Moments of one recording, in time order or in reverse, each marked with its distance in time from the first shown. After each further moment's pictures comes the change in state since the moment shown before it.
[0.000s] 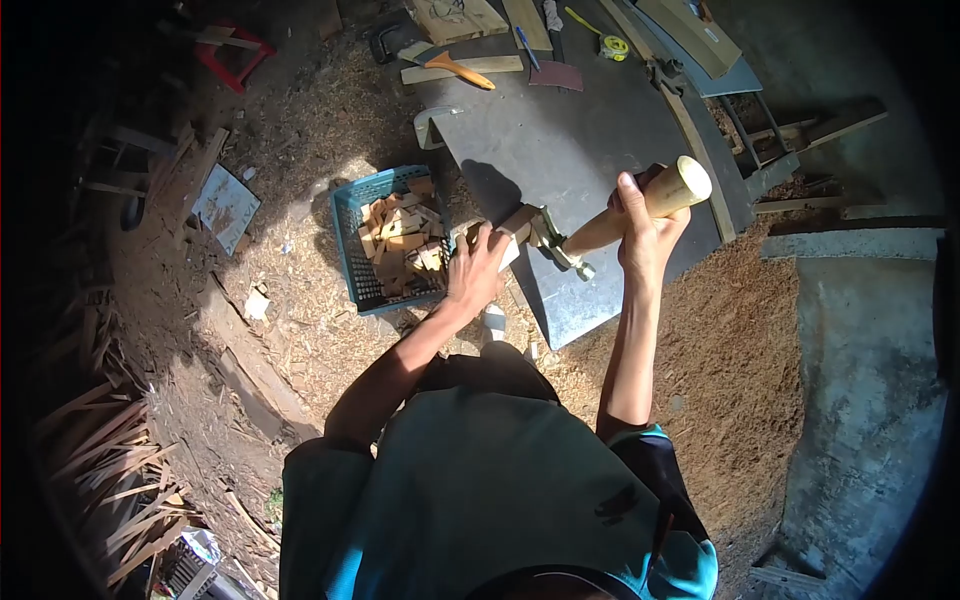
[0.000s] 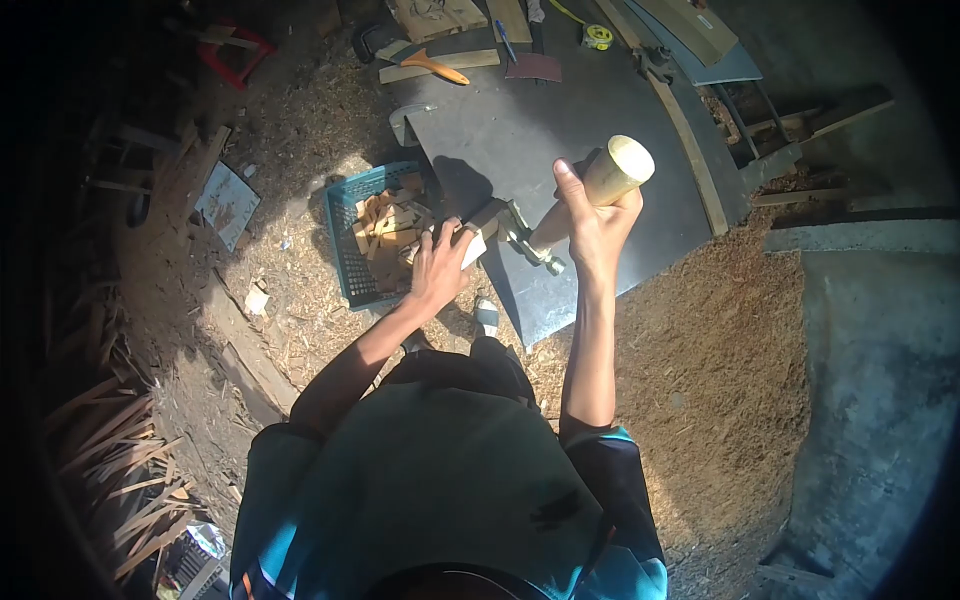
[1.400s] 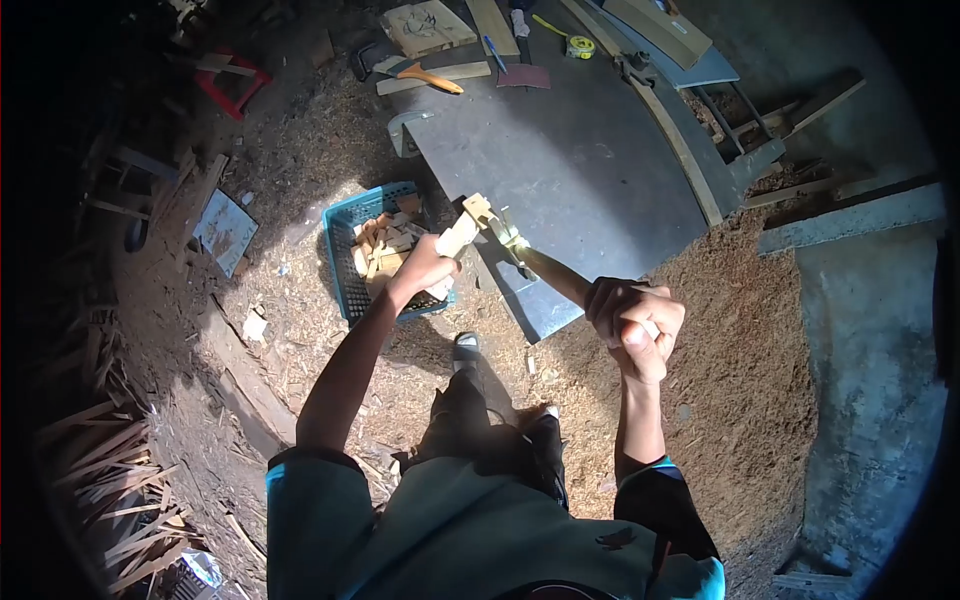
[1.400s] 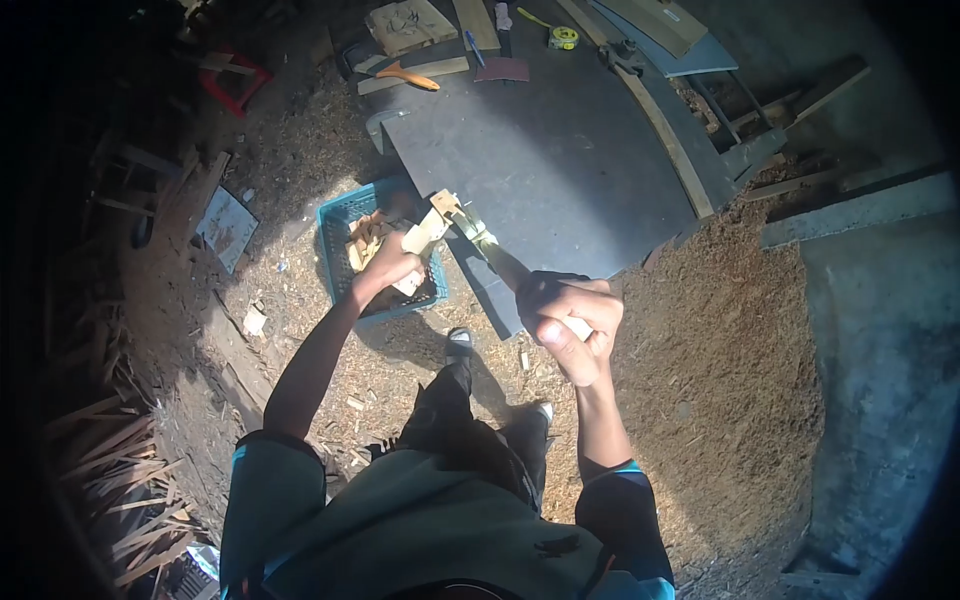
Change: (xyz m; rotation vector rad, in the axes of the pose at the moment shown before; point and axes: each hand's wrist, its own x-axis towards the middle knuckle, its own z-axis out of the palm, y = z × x) left_hand 0.005 -0.035 -0.004 -0.801 -0.389 -0.329; right_hand -0.096 -0.043 -0.078 0.282 -0.481 -0.249
